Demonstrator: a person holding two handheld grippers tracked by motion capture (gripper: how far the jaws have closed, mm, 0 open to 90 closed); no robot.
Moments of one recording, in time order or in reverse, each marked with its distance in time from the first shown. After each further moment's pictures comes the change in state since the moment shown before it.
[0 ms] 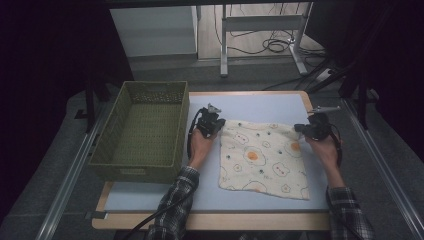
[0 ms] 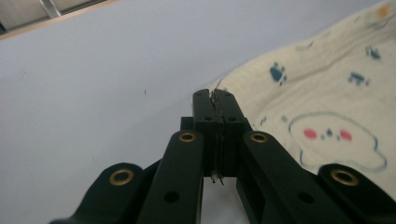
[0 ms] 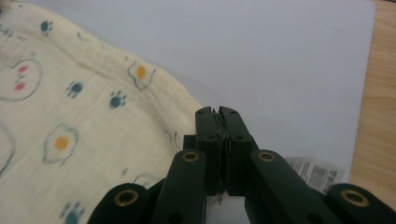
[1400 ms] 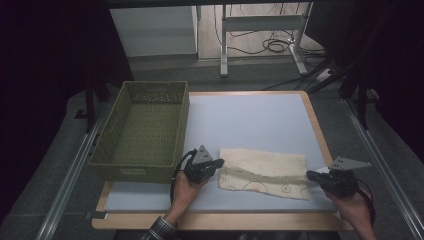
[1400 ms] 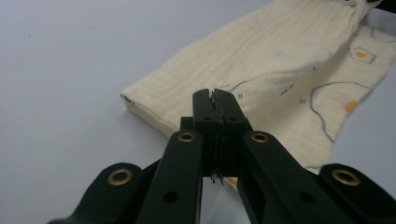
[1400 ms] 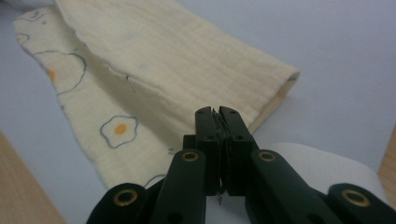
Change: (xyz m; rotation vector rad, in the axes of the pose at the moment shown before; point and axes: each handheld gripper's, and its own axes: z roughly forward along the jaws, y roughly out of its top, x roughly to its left) left arm -0.079 -0.089 -0.111 -0.099 -0.215 0.125; right arm 0.066 -0.119 -0.112 -0.033 0.141 -0.149
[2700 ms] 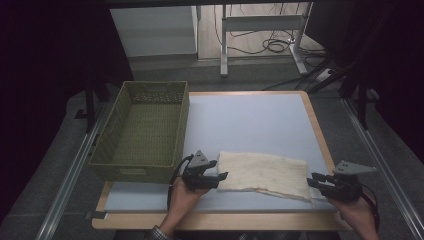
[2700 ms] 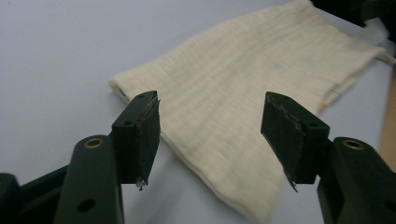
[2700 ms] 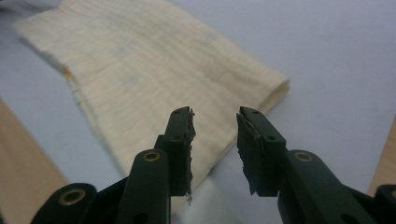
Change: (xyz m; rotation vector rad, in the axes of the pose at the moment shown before) left arm -0.006 -0.003 -0.003 0.010 -0.024 -0.124; right arm 0.003 -0.005 -0.010 -0.010 0.012 0.038
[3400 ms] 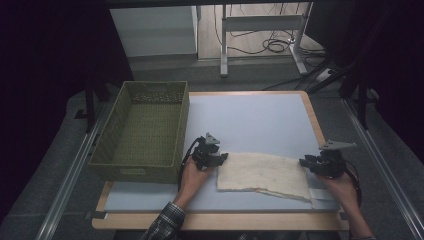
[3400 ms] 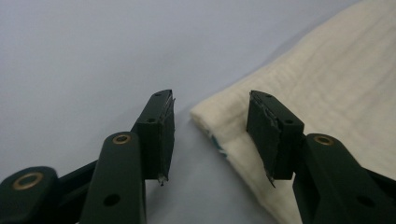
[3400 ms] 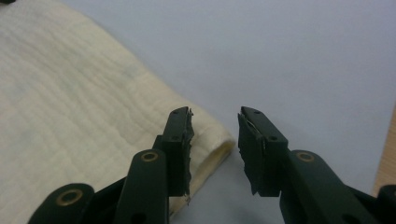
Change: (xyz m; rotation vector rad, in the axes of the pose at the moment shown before) left arm 0.041 0.027 0.057 0.176 0.167 -0.013; right arm -0.042 0.030 0.057 0.063 -0.065 0.058
